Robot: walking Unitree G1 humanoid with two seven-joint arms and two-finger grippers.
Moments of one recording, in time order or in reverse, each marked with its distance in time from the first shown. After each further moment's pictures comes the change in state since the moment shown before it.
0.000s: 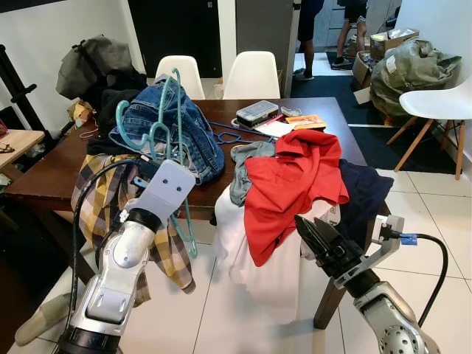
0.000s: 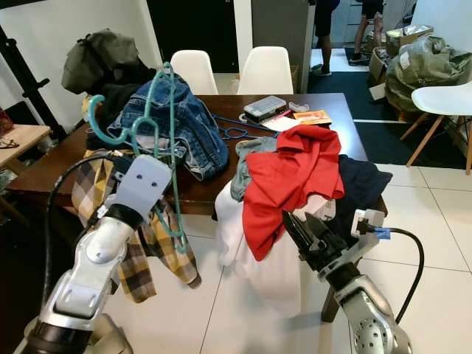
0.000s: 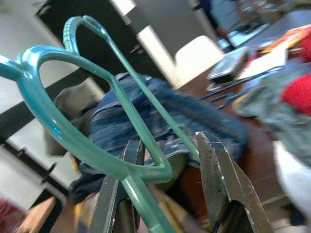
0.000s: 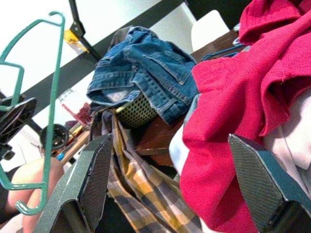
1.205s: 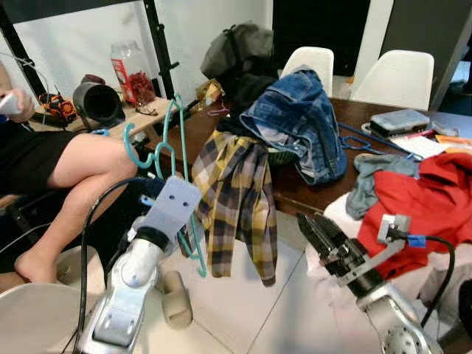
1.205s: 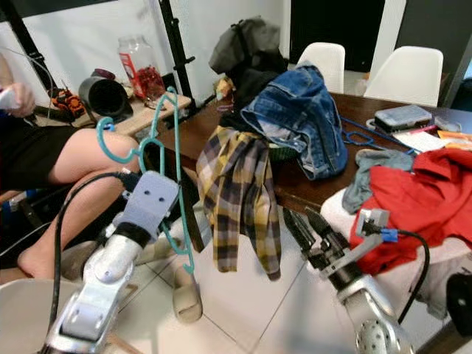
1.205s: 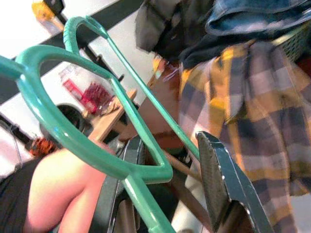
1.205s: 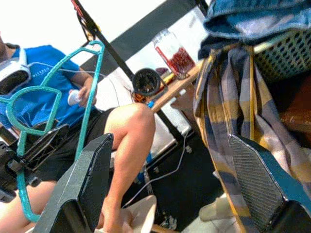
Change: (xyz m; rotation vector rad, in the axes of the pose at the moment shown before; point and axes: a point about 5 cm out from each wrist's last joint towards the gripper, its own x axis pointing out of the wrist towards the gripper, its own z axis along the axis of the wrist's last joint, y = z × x) left arm -0.019 -0.024 -0.007 -0.091 0.074 -0.063; right arm 0.001 0.007 0.005 0.001 -0.034 0.055
